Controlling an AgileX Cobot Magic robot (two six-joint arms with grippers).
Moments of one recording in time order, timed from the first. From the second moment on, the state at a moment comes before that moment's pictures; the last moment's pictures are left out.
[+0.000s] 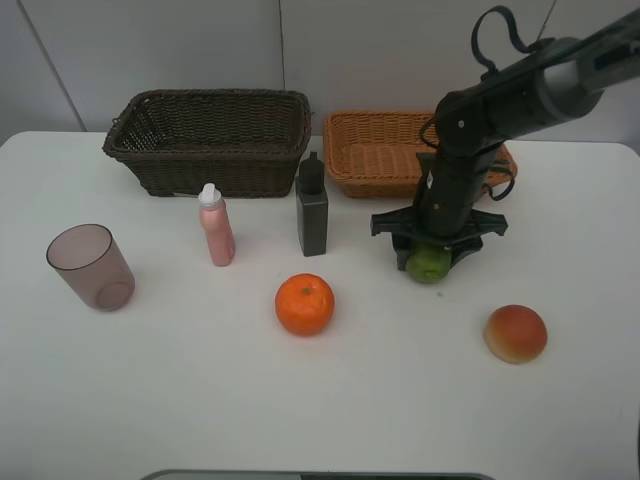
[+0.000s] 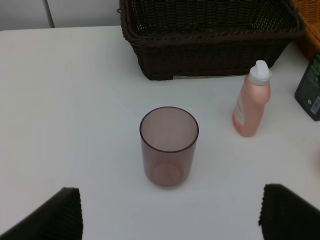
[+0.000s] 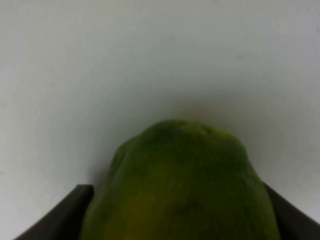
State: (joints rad) left arm -0.07 -0.01 -0.50 -0.04 1.06 0.00; right arm 0.43 2.04 -1.18 -0.14 0.75 0.56
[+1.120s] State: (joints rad) left arm -0.07 -0.01 -0.50 -0.04 1.06 0.00; right arm 0.39 2.02 -1.68 -0.16 1.16 0.35
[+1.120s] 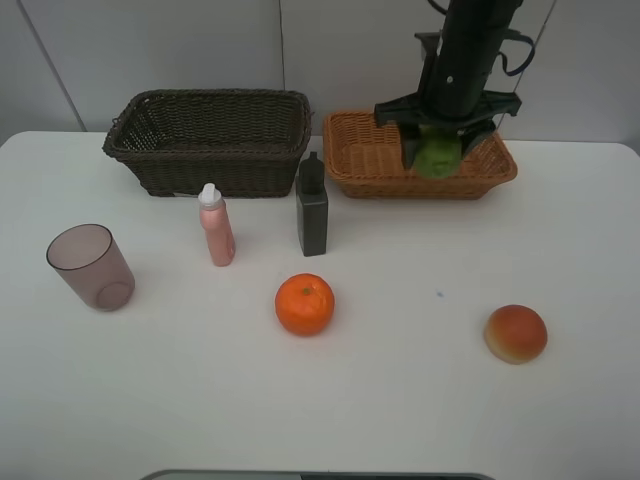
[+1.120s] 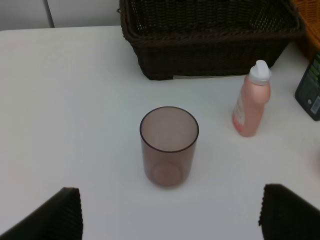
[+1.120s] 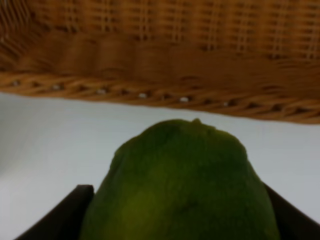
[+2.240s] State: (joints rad) left arm -0.07 -0.01 -0.50 -0.04 1.06 0.00; right arm 0.25 2.29 -1.77 -0.27 0.68 0.35
